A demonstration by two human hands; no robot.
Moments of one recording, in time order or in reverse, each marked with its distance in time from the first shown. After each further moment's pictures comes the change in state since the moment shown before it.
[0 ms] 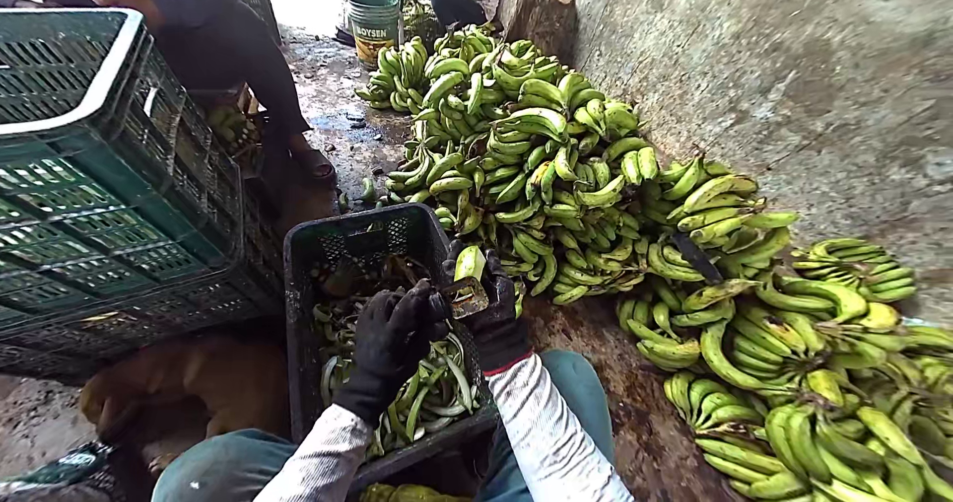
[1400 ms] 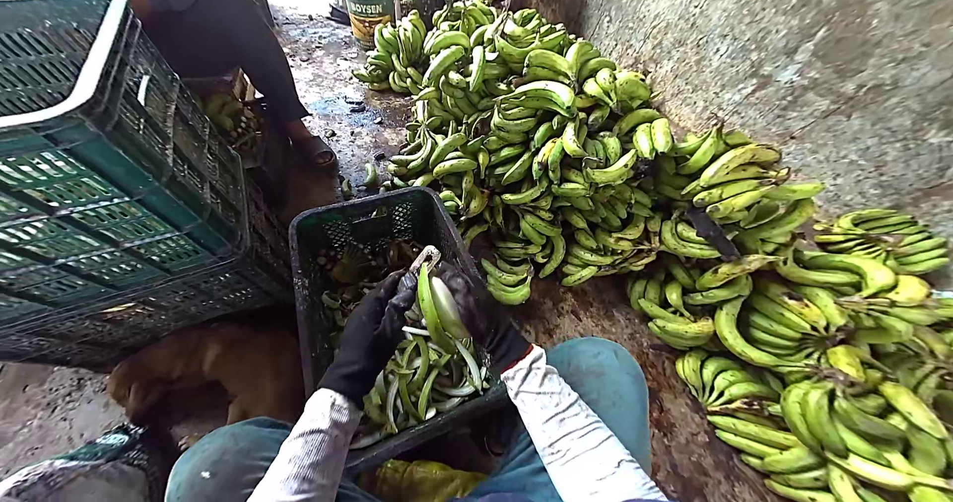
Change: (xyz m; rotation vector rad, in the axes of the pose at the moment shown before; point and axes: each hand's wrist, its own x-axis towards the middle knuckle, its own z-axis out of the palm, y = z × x) left_hand 0.005 -0.013 -0.036 -0.272 -0.414 -0.606; right_hand -0.029 0.007 -0.005 -1.722 -0.264 -0.157
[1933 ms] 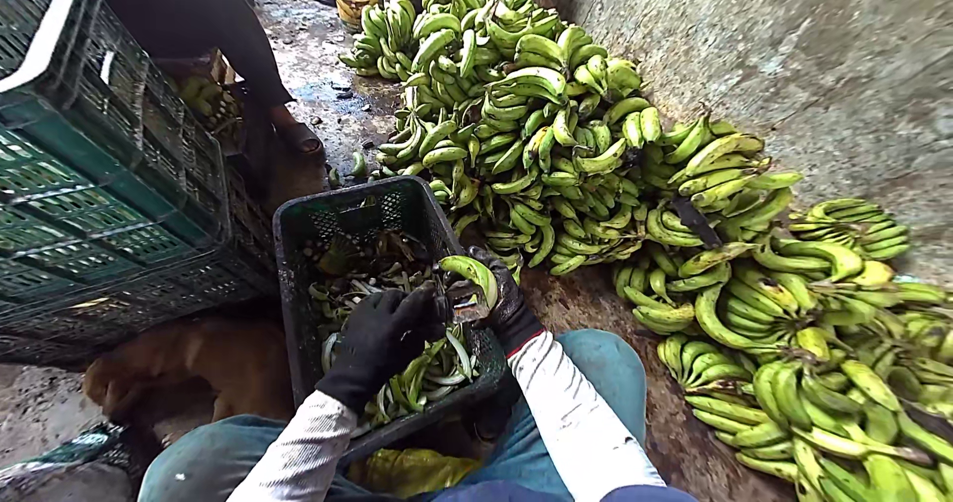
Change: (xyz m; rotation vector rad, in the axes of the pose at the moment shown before) left_hand -0.015 0.002 0.019 0.530 0.042 0.543; right_hand -0.003 0.044 -0.026 1.198 0.051 0.291
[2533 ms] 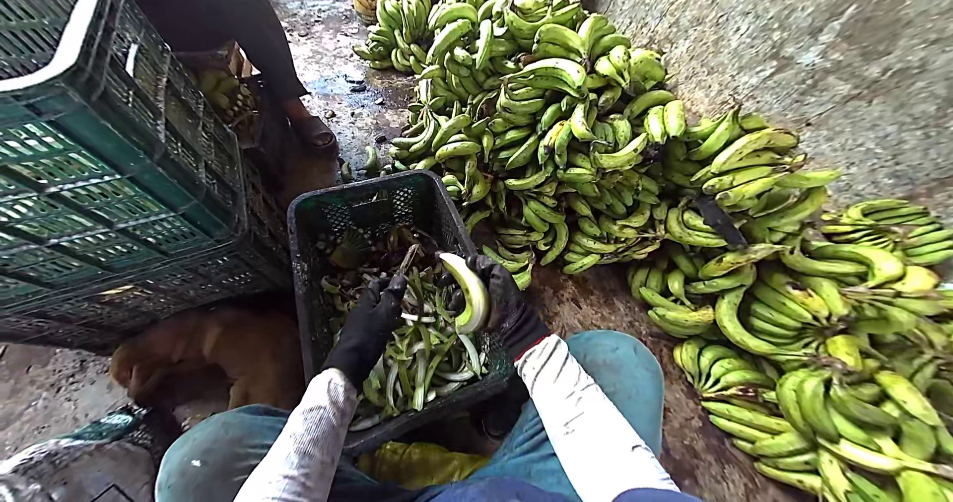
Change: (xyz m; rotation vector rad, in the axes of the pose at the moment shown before) left_hand 0.011 -0.019 -0.001 -0.829 -0.131 -0.971; right_hand -0.005 0.006 0.018 -0.148 0.082 0.179
